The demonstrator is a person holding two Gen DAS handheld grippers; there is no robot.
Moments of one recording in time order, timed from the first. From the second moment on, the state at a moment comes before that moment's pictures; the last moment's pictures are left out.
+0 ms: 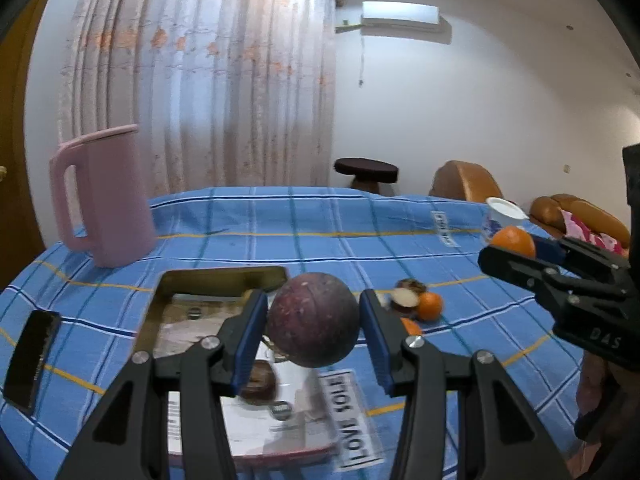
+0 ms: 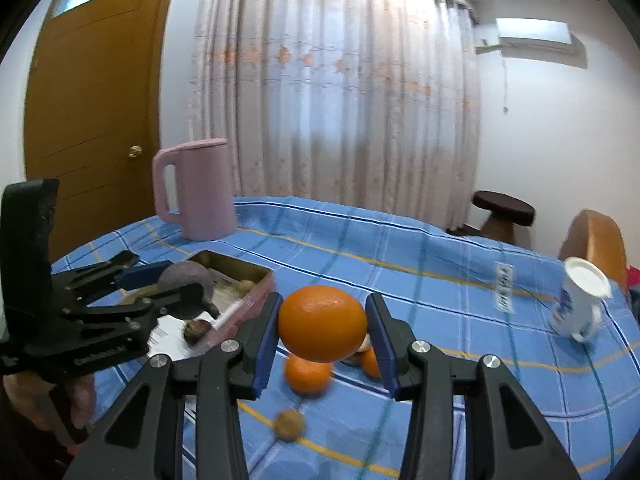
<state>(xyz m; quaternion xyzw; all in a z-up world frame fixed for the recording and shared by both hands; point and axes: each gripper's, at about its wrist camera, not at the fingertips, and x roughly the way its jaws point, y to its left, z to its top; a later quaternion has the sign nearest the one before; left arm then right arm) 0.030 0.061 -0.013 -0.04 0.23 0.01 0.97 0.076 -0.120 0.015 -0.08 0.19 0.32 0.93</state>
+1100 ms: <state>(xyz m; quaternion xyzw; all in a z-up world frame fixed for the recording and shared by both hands) 0.049 0.157 -0.041 -0.05 0.29 0.10 0.95 0.082 0.022 -0.033 -0.13 0.26 0.43 0.86</state>
